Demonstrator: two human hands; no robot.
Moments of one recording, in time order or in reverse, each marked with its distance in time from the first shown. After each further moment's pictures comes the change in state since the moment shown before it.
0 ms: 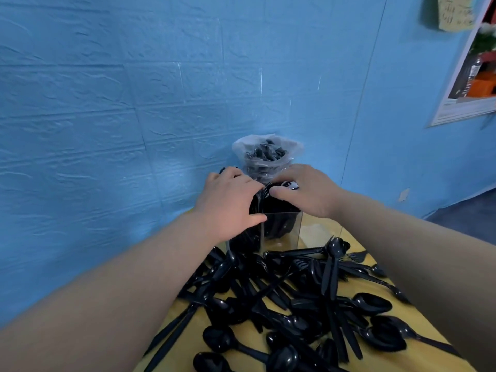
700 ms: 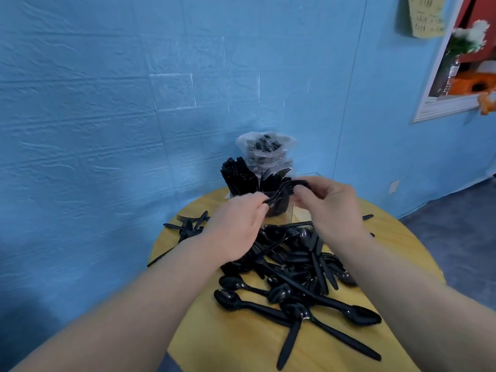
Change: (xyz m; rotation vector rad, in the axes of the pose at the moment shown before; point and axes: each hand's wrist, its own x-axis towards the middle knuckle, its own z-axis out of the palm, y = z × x) left_hand -0.099 0.053 -0.050 -0.489 -0.040 -0.068; right_hand -0.131 -0.065 0.008 0.773 0.516 0.208
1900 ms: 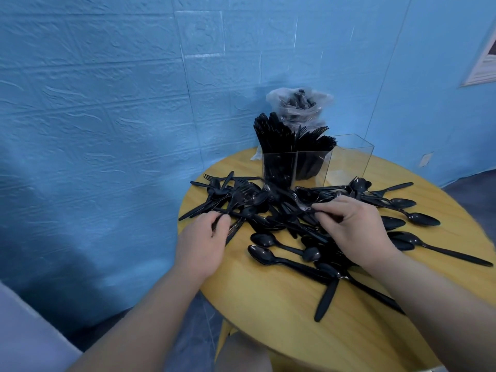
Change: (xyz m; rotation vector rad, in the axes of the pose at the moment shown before) left_hand -0.103 -0.090 0.042 -0.166 0.165 -0.590; right_hand -0.054 0.067 0.017 -0.606 -0.195 -0.245
